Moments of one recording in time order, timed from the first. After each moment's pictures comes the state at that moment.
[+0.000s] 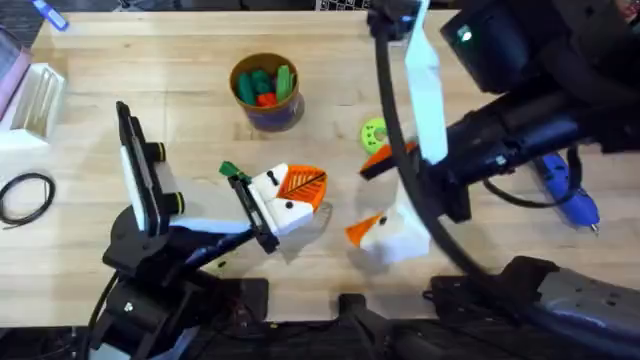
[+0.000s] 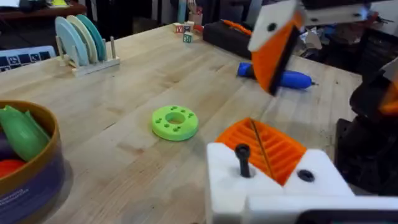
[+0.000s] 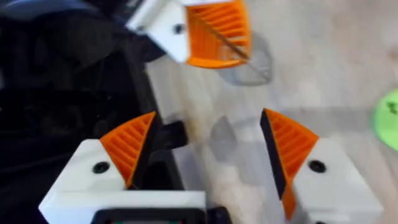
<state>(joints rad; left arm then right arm) -0.37 0.01 0.01 -0.06 0.68 -0.10 0.72 1.17 1.18 -1.16 -0.56 -0.27</state>
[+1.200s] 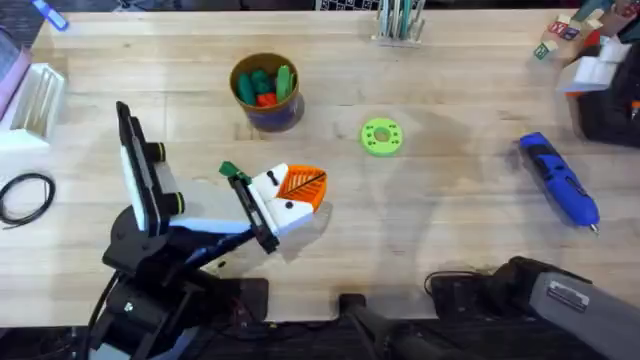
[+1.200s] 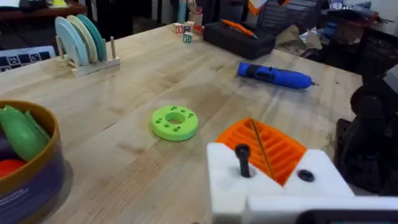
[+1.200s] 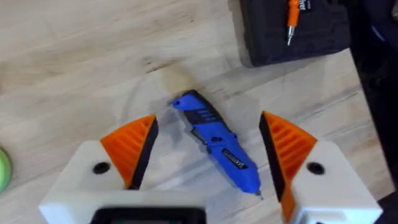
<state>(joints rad) -0.37 0.01 0.01 -0.06 0.68 -0.10 -0.36 1.17 1.18 -0.97 0.20 -0.06</state>
